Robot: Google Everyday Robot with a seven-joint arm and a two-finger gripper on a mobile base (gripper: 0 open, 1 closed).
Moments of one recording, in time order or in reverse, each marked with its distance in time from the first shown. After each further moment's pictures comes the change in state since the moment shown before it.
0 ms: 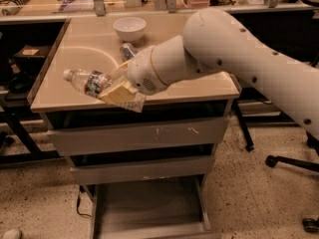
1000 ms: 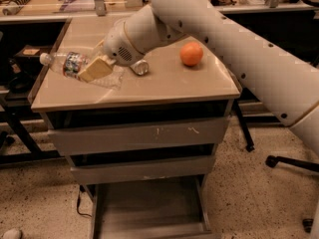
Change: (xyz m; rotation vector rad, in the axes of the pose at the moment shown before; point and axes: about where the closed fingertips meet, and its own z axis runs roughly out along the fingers) arm -0.049 -0.045 0.048 -0.146 -0.004 -0.014
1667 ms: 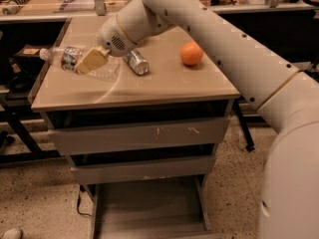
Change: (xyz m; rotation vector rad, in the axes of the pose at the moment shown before) arm -0.003 -0.034 0.017 -0.037 0.032 0.049
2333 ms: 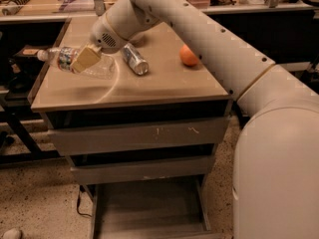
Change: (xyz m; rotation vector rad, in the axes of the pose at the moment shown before) arm -0.003 -0.020 0.021 -0.001 0.059 0.012
